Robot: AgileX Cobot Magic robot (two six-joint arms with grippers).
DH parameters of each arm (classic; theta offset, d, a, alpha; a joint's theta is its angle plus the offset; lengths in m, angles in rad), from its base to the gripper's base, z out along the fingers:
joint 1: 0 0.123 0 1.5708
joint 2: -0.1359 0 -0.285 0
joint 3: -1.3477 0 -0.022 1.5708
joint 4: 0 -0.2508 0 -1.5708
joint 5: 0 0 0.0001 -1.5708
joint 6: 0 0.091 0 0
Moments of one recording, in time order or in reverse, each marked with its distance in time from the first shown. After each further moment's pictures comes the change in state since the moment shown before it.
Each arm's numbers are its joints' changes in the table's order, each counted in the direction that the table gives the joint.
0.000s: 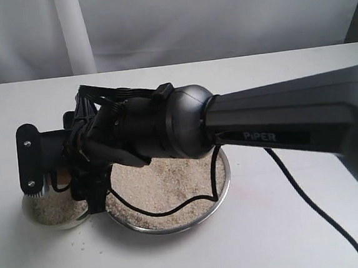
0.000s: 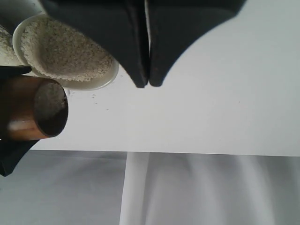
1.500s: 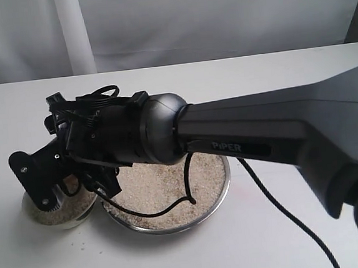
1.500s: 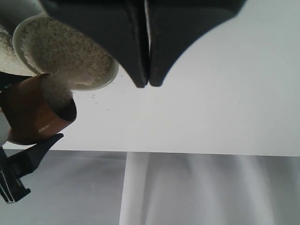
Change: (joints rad) left arm 0.000 0.000 0.000 0.000 0.000 0.000; right arm 0.024 -0.079 0.124 0.239 -0.115 -0.219
